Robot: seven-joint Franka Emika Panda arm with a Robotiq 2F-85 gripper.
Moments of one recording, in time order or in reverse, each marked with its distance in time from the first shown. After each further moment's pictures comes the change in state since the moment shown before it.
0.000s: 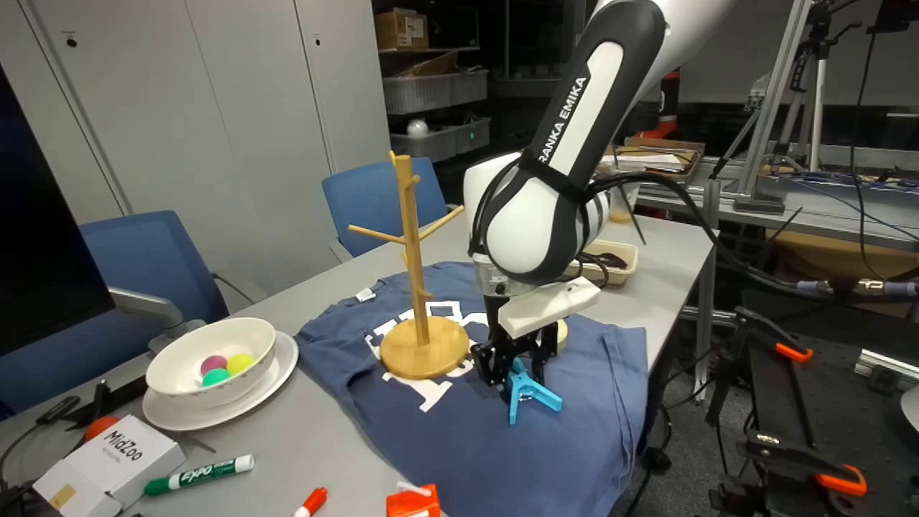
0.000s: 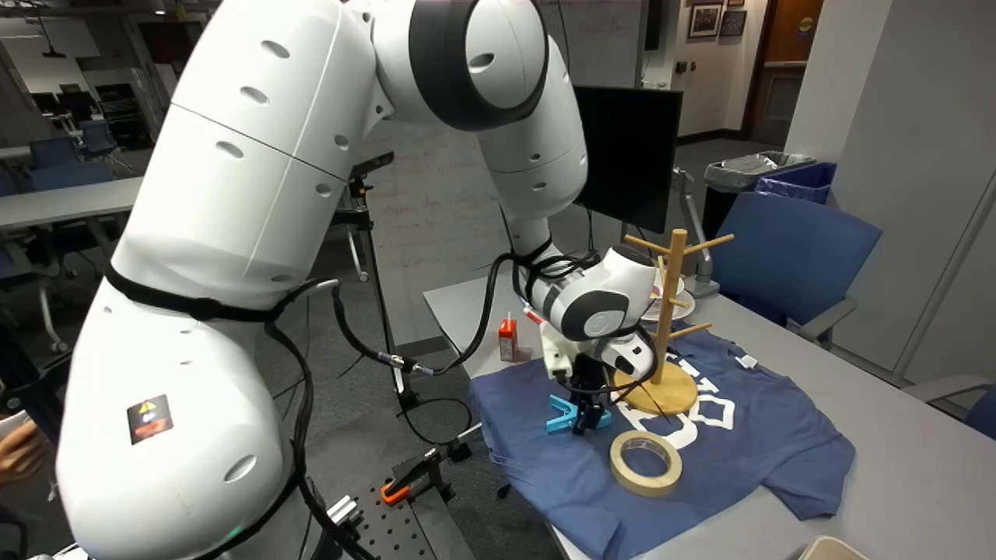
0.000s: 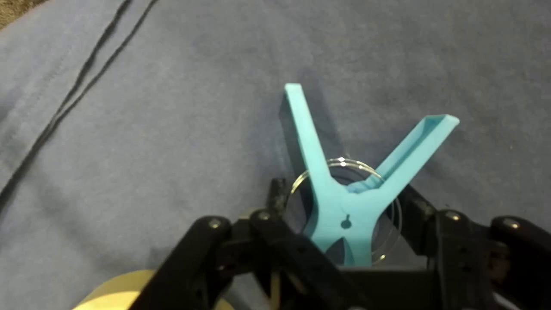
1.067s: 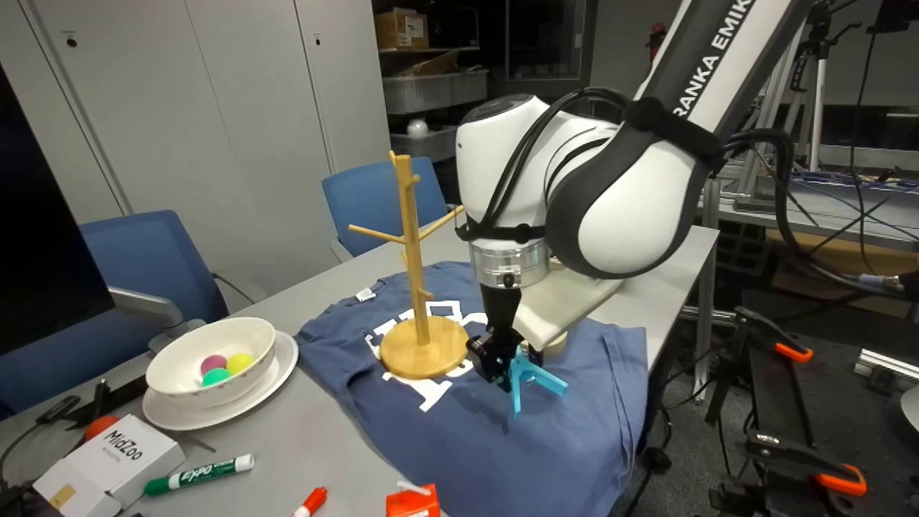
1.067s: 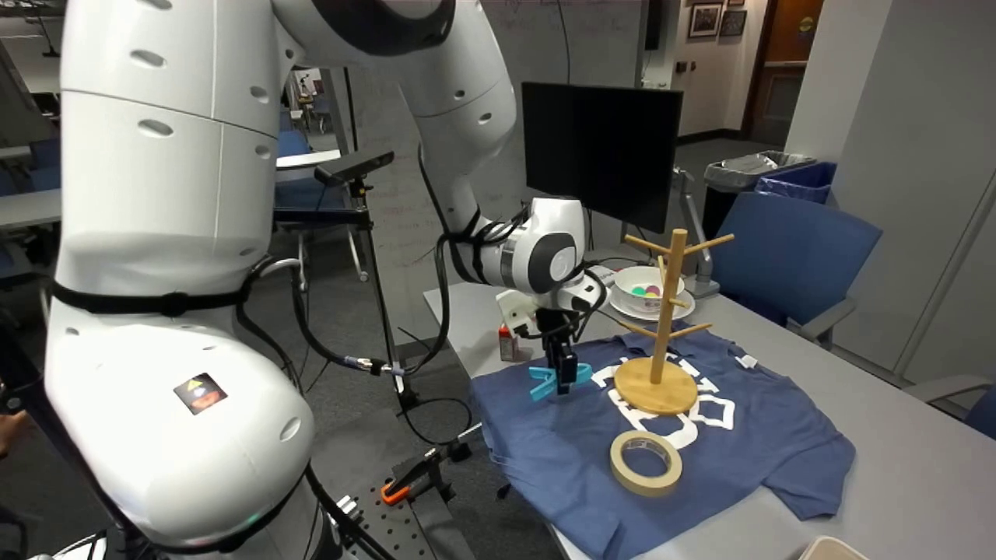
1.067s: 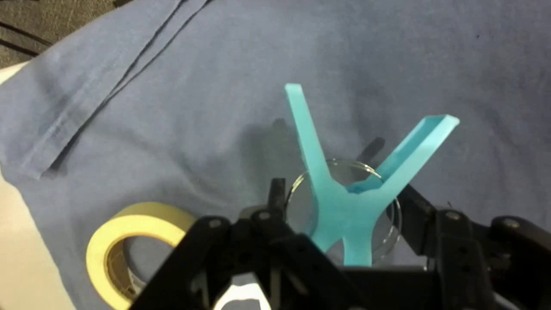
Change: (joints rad) arm 0.255 -0.224 -0.113 -0.157 -0.344 0.047 0.300
